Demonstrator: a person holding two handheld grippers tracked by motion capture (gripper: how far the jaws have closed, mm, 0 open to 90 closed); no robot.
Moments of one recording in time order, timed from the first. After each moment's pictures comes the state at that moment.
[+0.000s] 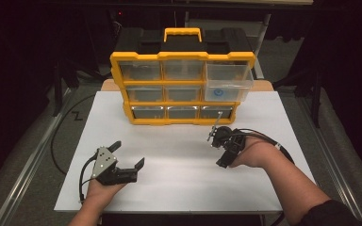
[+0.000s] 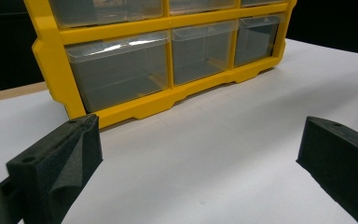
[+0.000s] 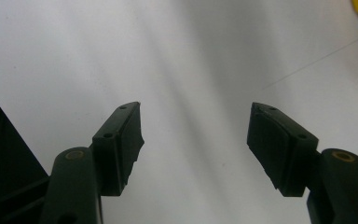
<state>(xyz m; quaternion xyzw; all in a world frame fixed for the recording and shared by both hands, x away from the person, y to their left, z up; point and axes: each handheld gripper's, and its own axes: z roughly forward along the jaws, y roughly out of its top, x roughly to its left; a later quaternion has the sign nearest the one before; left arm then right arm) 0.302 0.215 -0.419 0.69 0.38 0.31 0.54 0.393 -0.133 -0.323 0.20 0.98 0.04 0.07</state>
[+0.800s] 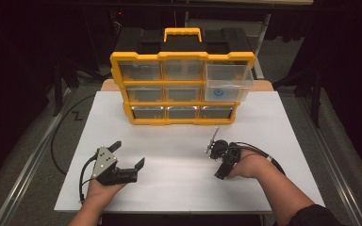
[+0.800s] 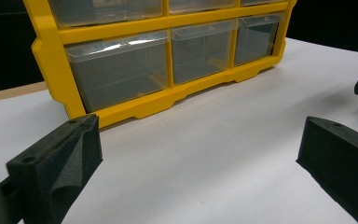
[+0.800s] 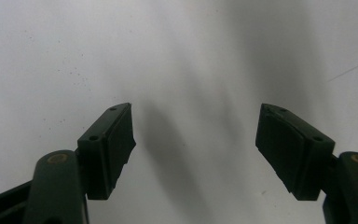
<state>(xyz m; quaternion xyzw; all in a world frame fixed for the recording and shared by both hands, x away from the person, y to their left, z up) 0.302 0.215 -0.419 0.69 0.38 0.31 0.53 0.394 -0.137 -0.383 0.20 0.98 0.03 0.05</state>
